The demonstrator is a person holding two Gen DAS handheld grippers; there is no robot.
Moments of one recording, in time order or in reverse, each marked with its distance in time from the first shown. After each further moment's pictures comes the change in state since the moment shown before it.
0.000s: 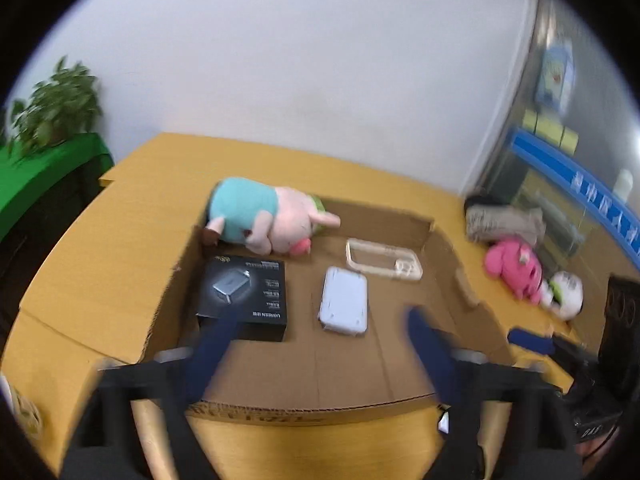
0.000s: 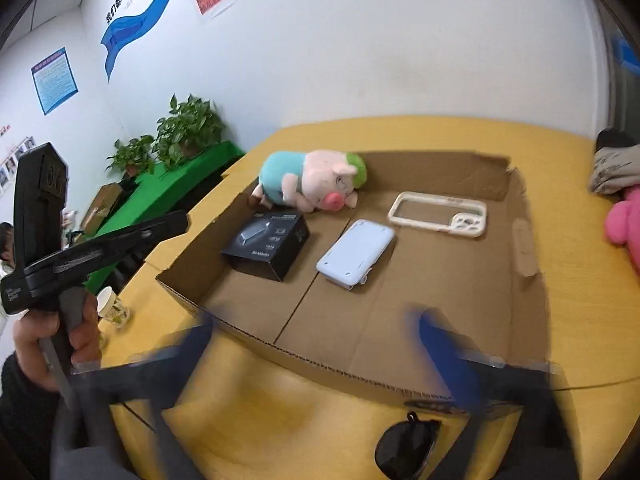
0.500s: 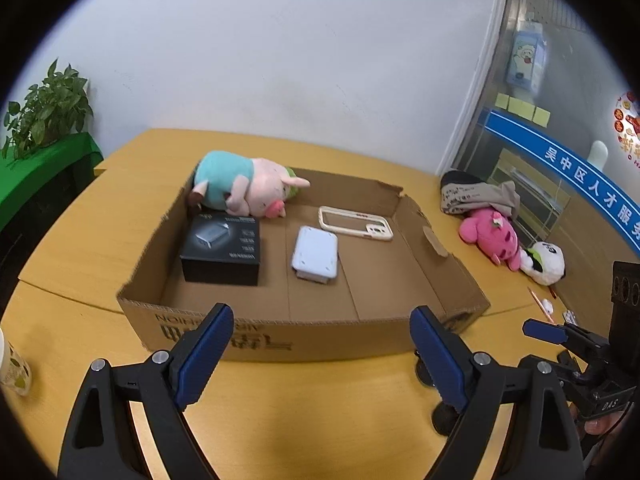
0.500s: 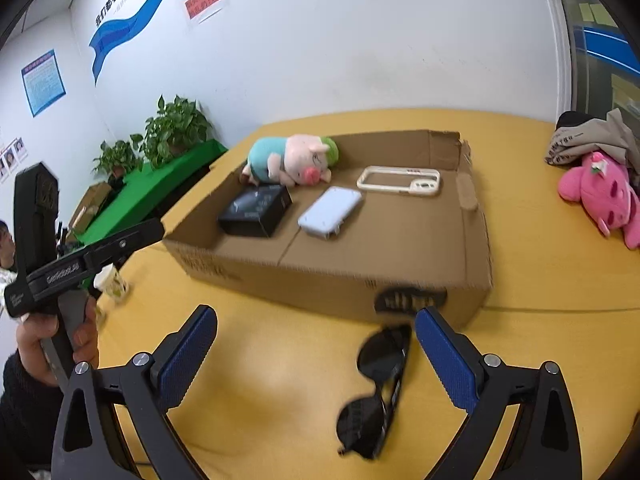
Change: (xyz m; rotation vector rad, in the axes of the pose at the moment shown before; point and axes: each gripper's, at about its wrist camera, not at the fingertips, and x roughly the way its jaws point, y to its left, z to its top) left arm -0.022 -0.027 -0.063 0.075 0.088 -0.047; right arm -0.062 -0.007 -0.066 0.039 0.044 -0.049
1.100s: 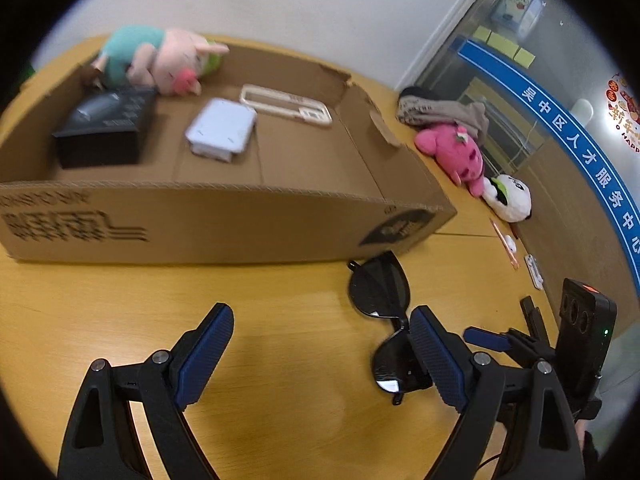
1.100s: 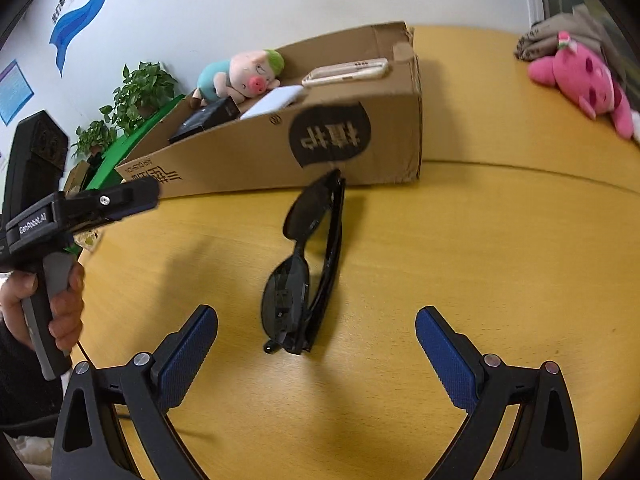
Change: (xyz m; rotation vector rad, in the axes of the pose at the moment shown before) left arm 0.100 -0.056 -0.059 -0.063 0.341 -0.219; right arm 0.033 -0.072 -0.094 0.137 0.195 -0.006
